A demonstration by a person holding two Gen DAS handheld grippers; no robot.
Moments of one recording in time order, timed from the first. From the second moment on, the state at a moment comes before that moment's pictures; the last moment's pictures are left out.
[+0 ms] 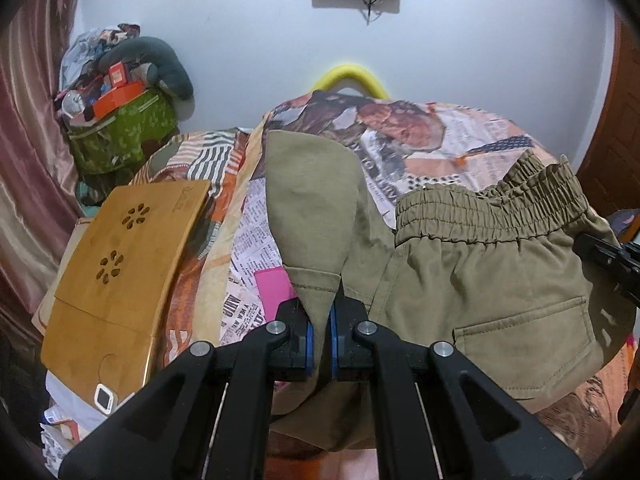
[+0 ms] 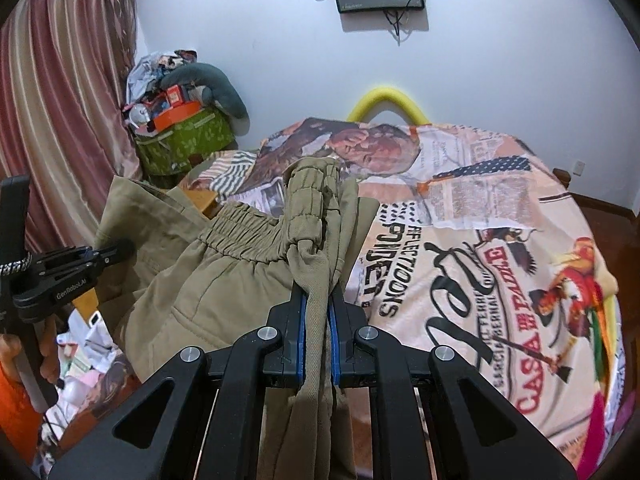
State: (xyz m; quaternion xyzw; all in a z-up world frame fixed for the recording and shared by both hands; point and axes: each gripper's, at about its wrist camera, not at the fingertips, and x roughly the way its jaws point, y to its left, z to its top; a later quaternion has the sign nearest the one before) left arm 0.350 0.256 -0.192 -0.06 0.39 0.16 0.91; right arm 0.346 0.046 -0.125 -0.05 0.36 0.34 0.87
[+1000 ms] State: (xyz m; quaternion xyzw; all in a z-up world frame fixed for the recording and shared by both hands) left arm 0.357 0.297 -0.267 -0.04 0.48 0.18 0.86; right arm 0.354 0.055 -0.185 -0.11 0.40 0.28 0.86
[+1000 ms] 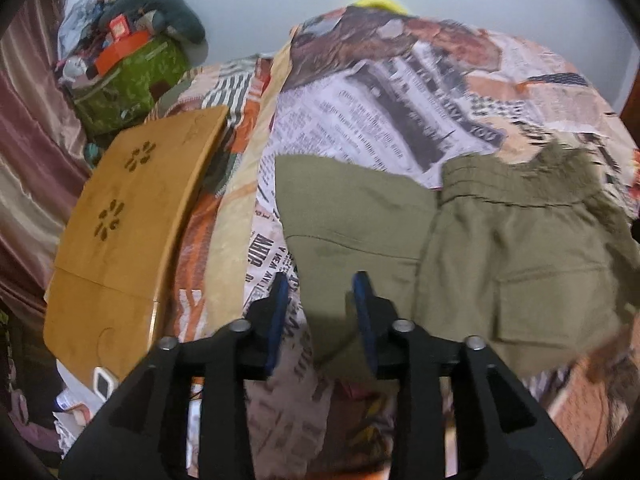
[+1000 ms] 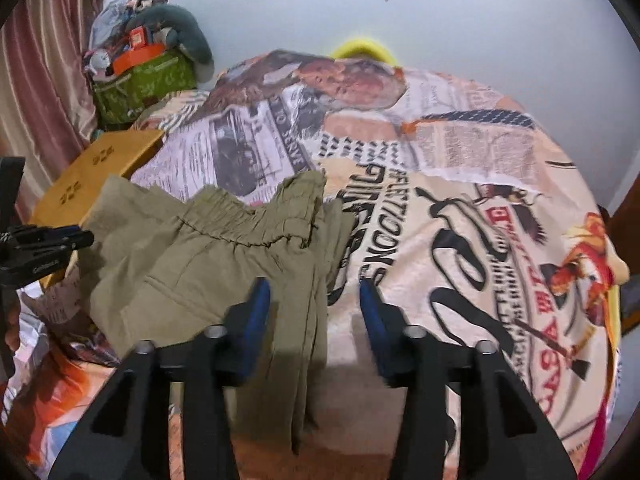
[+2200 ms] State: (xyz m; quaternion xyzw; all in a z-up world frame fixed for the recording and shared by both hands) left arm 0.049 0.124 0.018 -0.01 0.12 0.13 0.98; right arm 0.077 -0.029 0.038 -0.03 0.09 0.37 0.92
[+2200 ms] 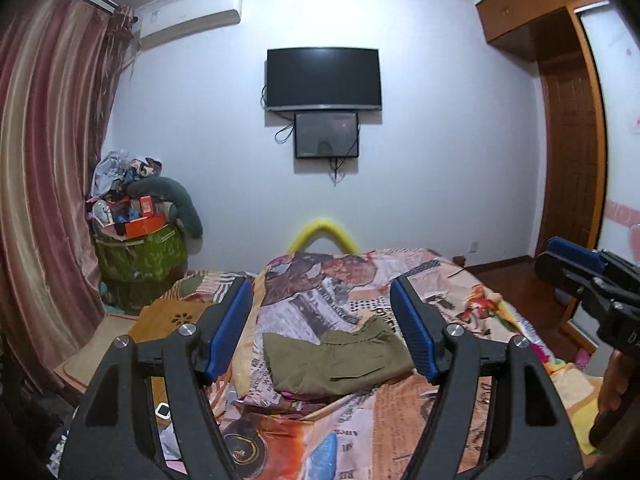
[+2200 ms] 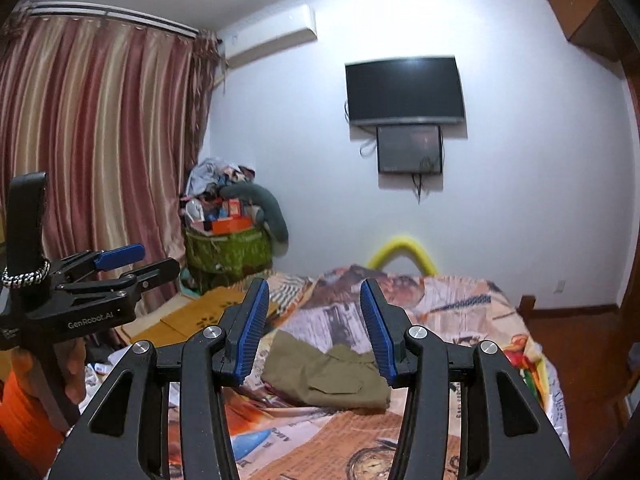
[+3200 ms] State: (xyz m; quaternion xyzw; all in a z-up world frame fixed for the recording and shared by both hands) left arm 0.001 0.115 0.014 -0.02 0.08 0.14 0.99; right arm 0.041 -0.049 0.033 0.00 0.08 0.32 0.94
